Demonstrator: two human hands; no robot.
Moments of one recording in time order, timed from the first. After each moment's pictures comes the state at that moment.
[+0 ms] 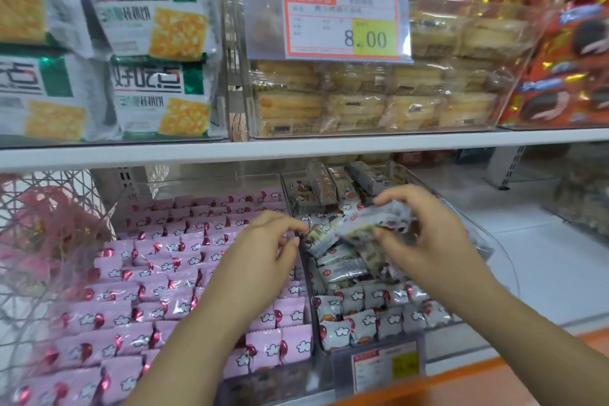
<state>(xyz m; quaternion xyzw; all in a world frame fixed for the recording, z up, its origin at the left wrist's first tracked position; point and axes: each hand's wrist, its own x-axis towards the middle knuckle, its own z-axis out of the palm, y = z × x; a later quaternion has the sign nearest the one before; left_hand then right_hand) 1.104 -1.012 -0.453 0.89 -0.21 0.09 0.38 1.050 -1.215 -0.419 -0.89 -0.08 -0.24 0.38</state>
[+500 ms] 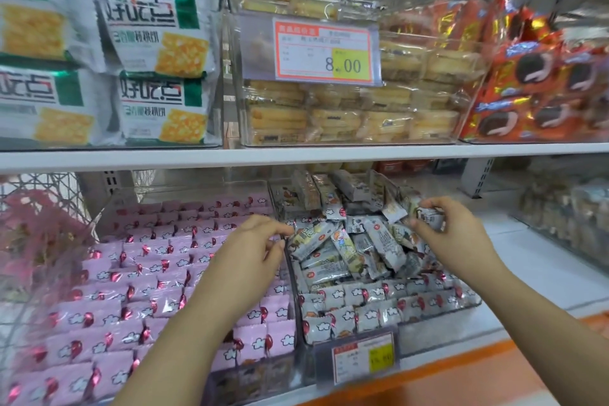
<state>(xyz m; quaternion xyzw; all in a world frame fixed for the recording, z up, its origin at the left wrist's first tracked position) 1.098 -1.014 -0.450 0.90 -0.21 0.08 0.38 1.067 -1.296 -0.436 -0.92 0.14 -0.25 0.27</state>
